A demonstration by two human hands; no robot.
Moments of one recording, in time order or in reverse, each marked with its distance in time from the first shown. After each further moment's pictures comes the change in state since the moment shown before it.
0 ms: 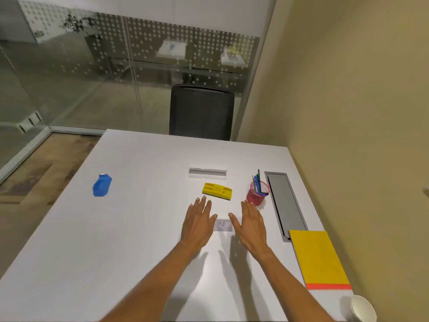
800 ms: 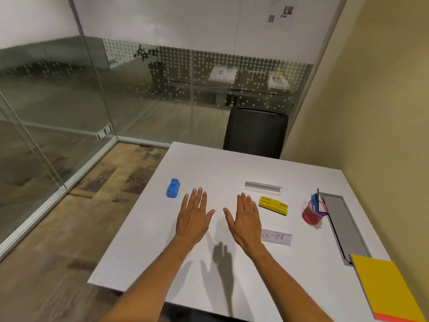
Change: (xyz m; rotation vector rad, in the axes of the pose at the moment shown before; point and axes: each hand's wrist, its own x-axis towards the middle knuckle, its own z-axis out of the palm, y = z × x) left_hand -0.086 -0.190 -0.135 0.300 0.139 -0.137; right_hand -0.037 -0.243 0.050 -0.022 0.124 -0.233
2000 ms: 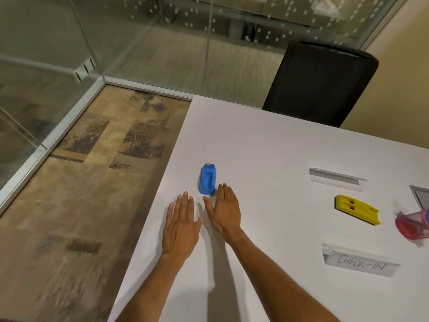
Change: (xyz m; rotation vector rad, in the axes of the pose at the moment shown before) left_hand 0.120 -0.250 0.204 -0.068 -0.260 -0.141; right_hand 0.163 -0.149 0.331 0.072 -0.363 0.101
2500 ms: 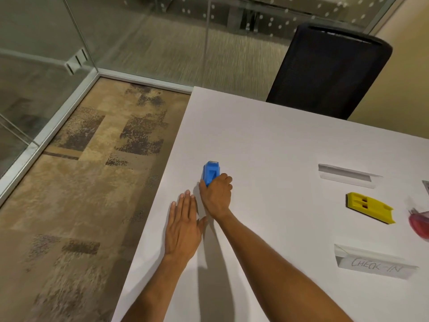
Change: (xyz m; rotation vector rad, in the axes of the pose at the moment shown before) left_hand 0.023 -0.010 0.018 -0.038 -0.001 0.019; right_hand 0.058 -0.045 0.014 0.116 0.092 0.269
